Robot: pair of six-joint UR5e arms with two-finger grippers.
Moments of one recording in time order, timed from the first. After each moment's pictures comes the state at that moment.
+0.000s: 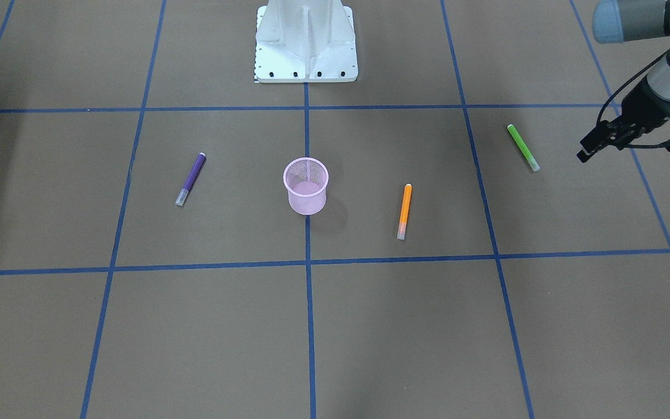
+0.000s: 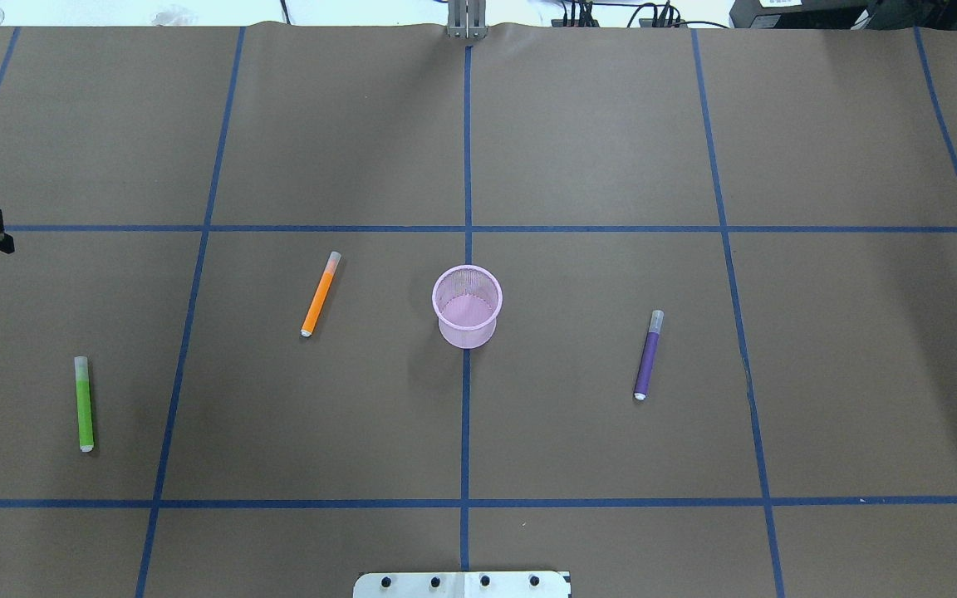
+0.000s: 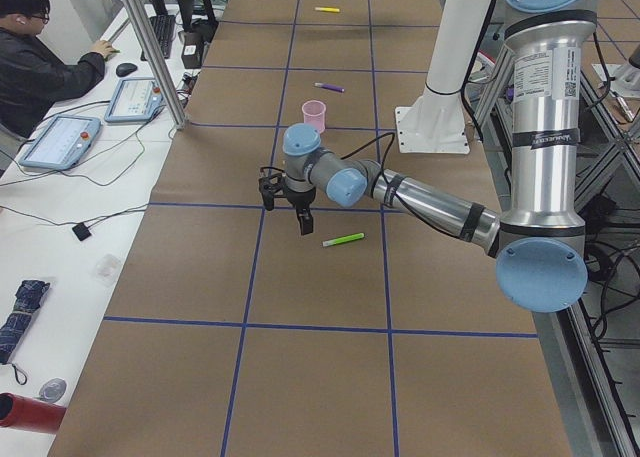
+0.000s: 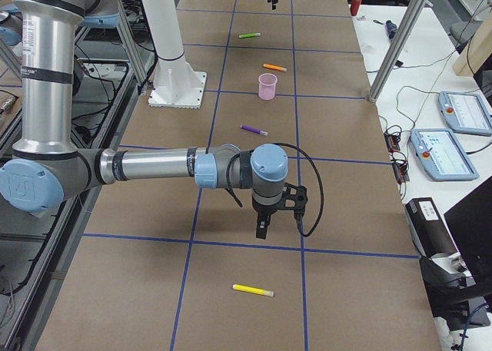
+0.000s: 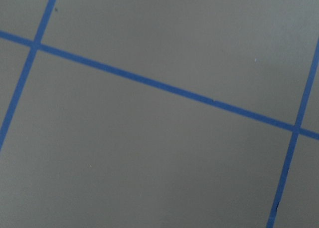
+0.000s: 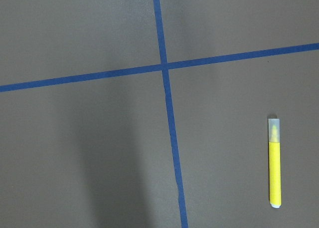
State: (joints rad) left arm -1.04 -1.47 -1.96 -1.86 -2.20 -1.09; right arm 1.56 -1.69 1.78 -1.62 2.36 0.18
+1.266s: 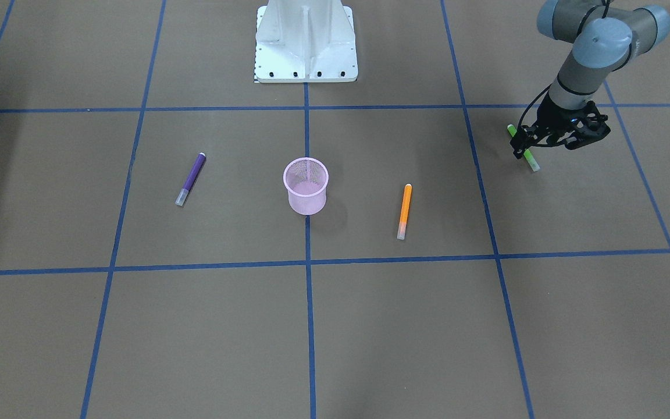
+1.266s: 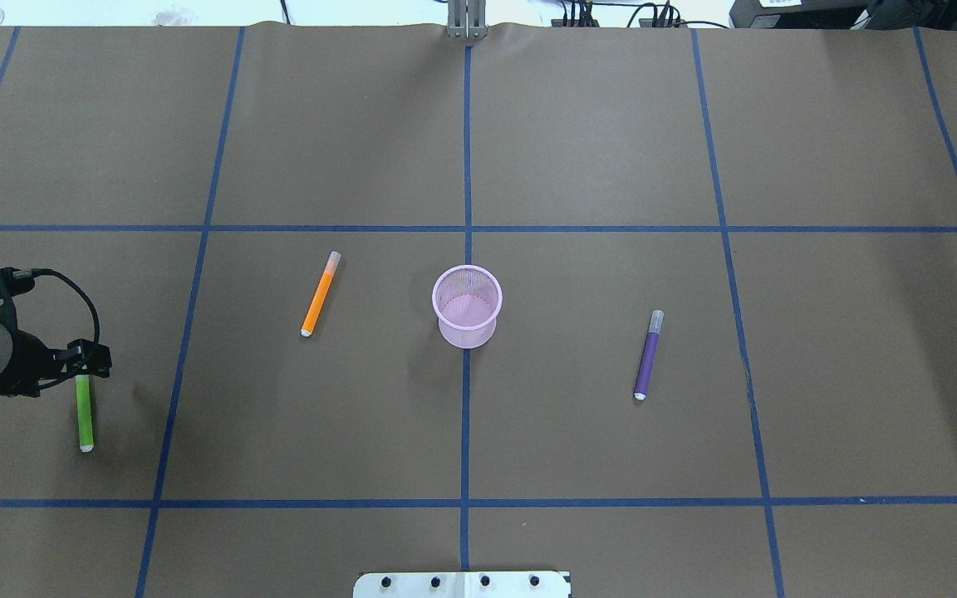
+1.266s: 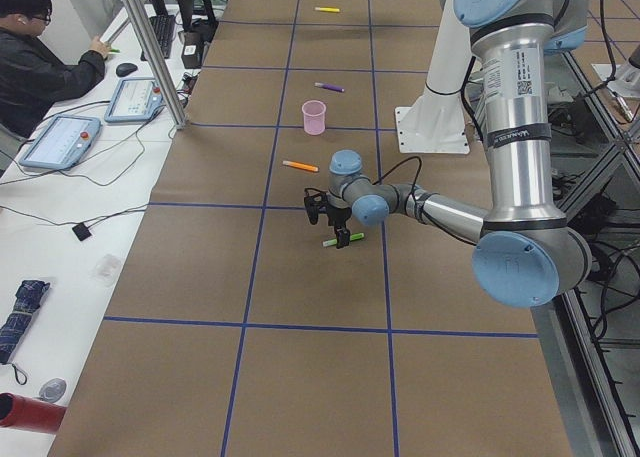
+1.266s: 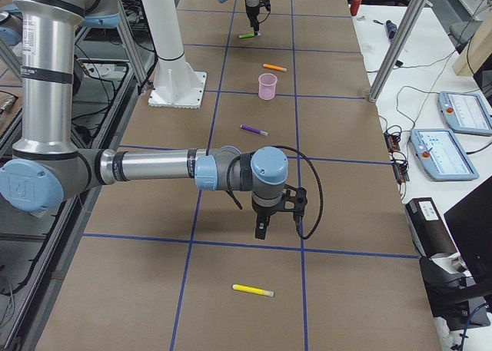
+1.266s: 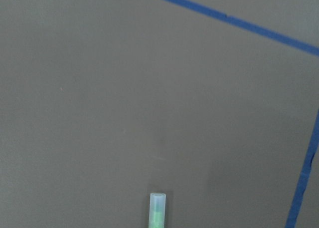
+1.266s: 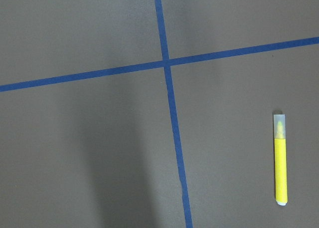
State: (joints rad) left arm -0.67 -1.41 -1.88 -2.07 -1.92 -1.36; right arm 1.56 -1.68 1.77 -1.62 2.38 0.18
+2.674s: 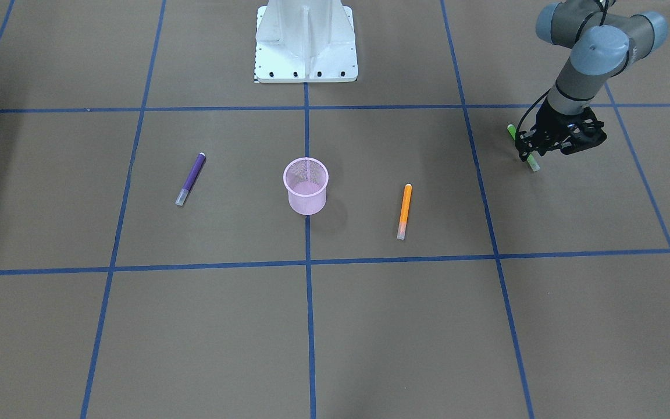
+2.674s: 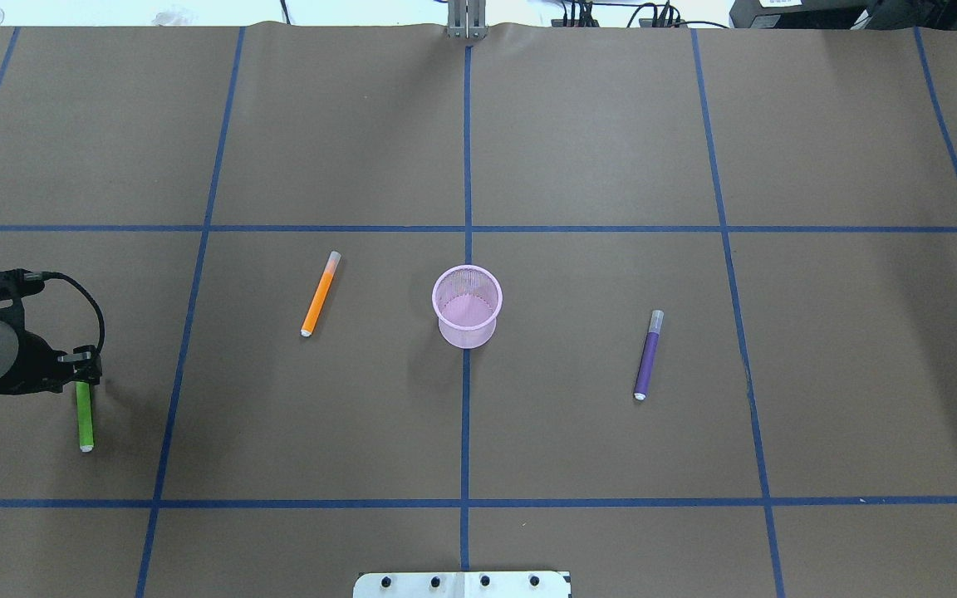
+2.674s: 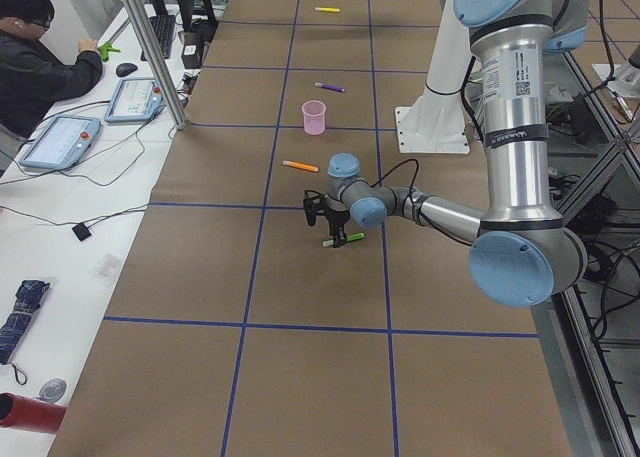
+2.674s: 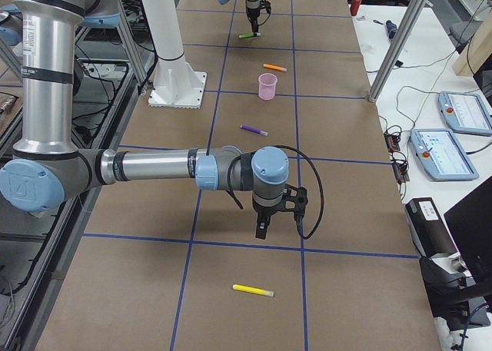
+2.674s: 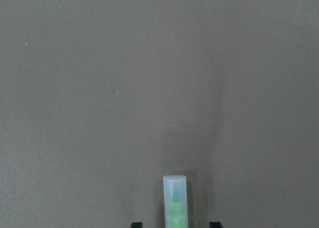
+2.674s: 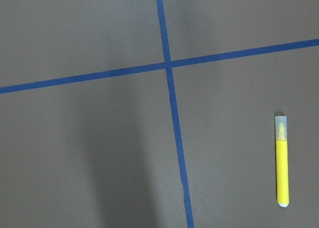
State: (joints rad) left arm -0.67 -1.42 -1.86 -2.07 -1.93 -1.30; right arm 1.56 -1.68 1.77 -1.62 2.38 0.18
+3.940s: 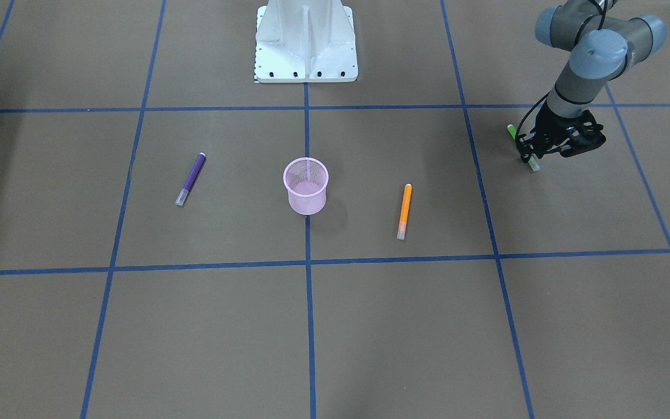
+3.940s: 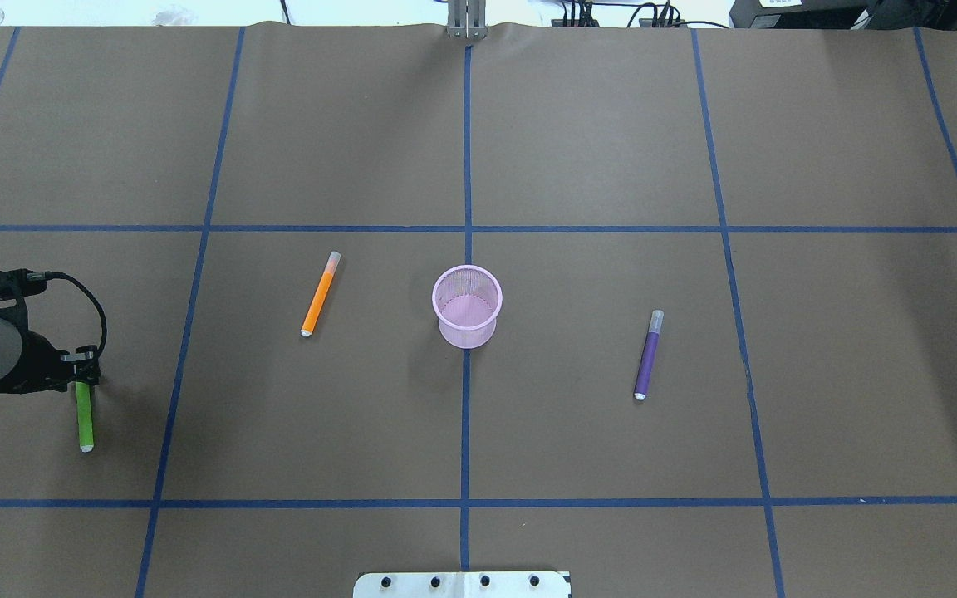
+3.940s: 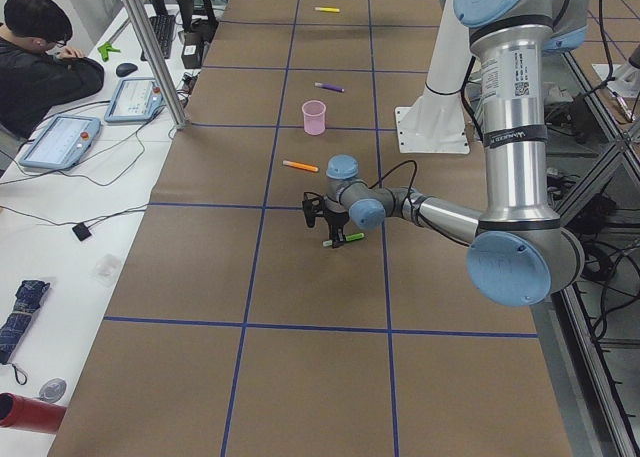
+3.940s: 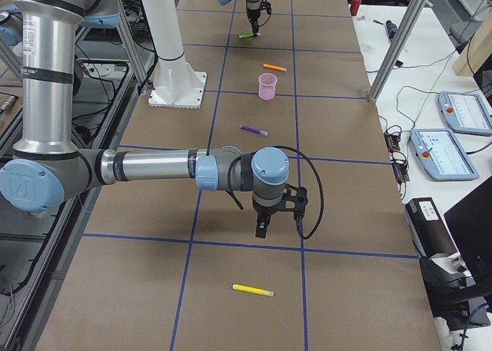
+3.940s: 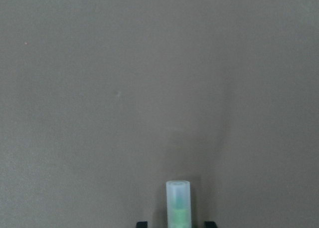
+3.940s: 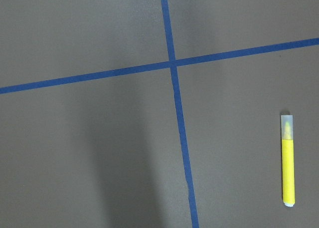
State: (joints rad) left arm -0.67 -1.43 -1.84 -2.07 -1.93 -1.30; right arm 1.56 -1.68 1.77 -1.62 2.40 0.18
